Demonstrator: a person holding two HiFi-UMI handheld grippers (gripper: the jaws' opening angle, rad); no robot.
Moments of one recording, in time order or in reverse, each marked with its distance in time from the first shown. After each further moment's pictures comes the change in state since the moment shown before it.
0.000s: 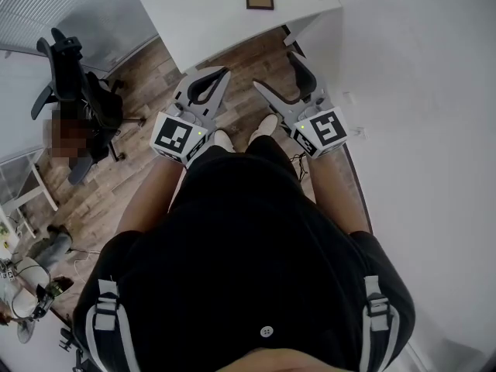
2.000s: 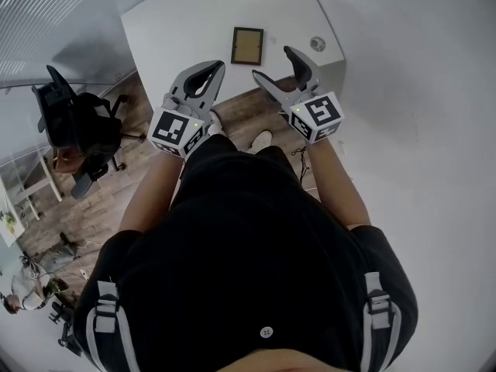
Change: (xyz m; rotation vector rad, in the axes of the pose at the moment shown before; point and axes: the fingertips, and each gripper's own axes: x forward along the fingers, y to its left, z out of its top) left arm 0.280 0.150 0.014 0.000 0.084 0.164; right arm 0.144 -0.312 -0.021 0.088 0.077 0.118
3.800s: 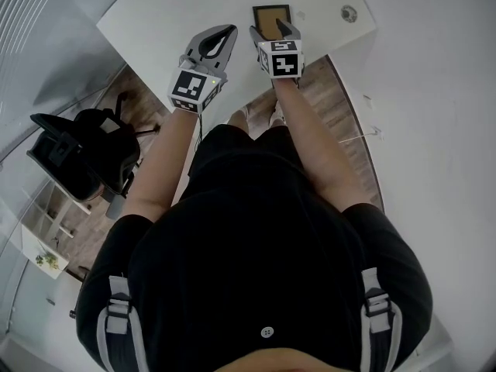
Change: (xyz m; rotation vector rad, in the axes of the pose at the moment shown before) left arm 0.091 0.175 -0.145 -0.075 0.092 -0.213; right arm 0.203 -0.103 -0.233 0.259 0.513 -0.584
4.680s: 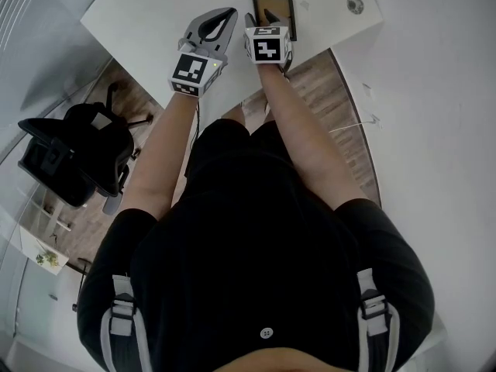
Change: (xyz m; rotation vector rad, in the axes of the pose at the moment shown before) left arm 0.037 0.029 -0.043 -0.009 0.024 0.003; right arm 0.057 -0.001 -0.031 0.033 0.097 -0.091
